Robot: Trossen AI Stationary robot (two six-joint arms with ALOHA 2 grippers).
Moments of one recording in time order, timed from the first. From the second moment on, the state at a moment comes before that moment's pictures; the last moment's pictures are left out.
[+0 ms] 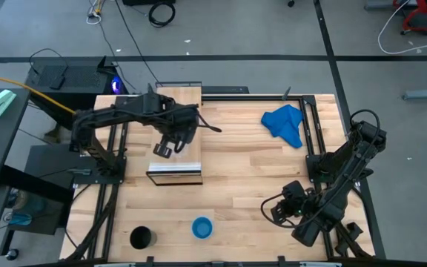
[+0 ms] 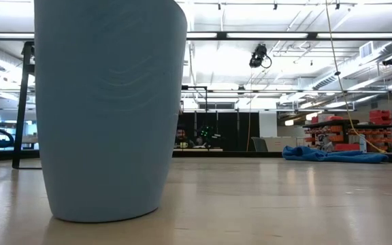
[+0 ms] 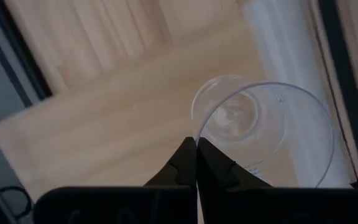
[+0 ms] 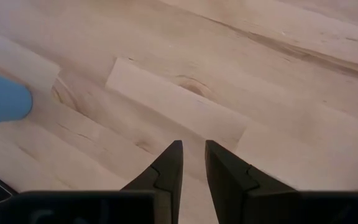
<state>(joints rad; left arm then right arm) 0.10 1.70 1.91 -1.57 -0.15 0.52 0.93 1.56 1.22 -1.24 0.47 2.11</state>
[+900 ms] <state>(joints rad) 0.10 1.70 1.84 -1.57 -0.13 0.46 0.92 1.56 1.22 -1.24 0.50 2.09</state>
